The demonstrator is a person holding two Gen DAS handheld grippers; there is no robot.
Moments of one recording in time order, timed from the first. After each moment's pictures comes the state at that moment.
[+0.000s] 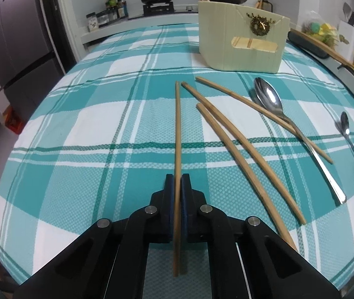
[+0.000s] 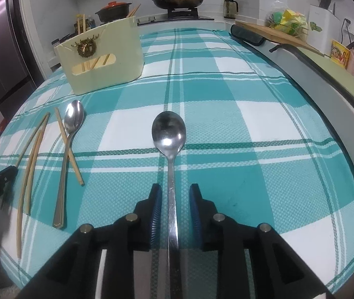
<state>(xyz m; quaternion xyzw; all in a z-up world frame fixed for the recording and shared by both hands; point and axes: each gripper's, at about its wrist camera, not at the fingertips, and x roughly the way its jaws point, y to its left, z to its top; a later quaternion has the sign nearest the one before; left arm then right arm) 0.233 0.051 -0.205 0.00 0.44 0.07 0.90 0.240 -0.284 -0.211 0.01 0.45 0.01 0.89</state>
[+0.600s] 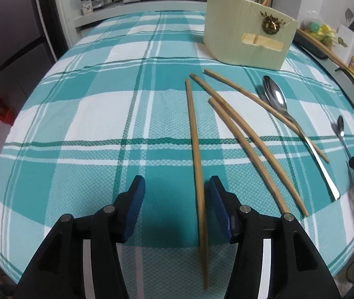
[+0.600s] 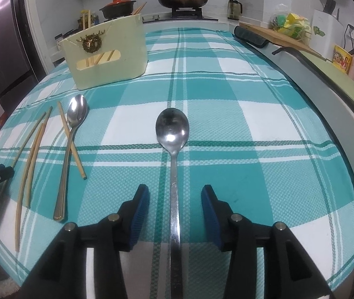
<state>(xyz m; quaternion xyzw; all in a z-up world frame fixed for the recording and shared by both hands) 0.249 0.082 -0.201 -0.03 0.48 0.03 0.87 0.238 -0.281 -0.209 0.00 0.46 0.01 0.89</state>
